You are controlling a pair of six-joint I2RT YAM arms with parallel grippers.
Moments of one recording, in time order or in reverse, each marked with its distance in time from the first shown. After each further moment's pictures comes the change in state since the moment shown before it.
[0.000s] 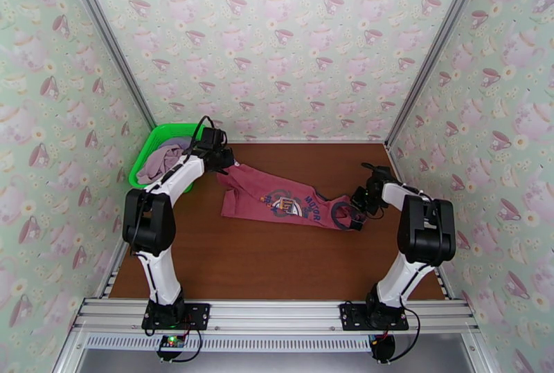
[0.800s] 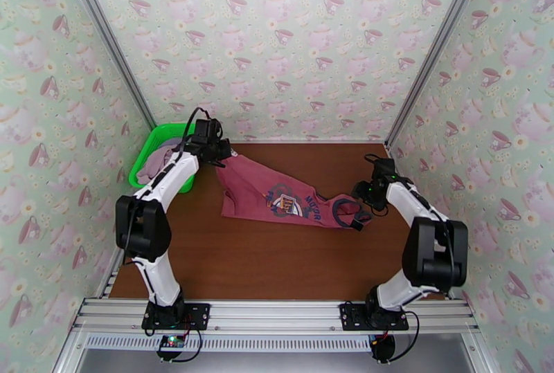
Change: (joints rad) left arm 0.019 -0.048 0.028 -0.018 0.003 0.010; right arm 0.031 -0.138 0.000 -0.099 0.179 -0.046
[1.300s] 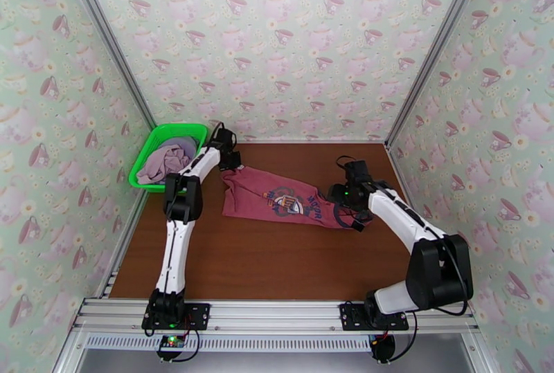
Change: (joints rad) left arm 0.009 0.534 0.446 -0.190 0.026 0.009; right arm 0.263 -0.209 -0.058 -0.036 0.088 0.070
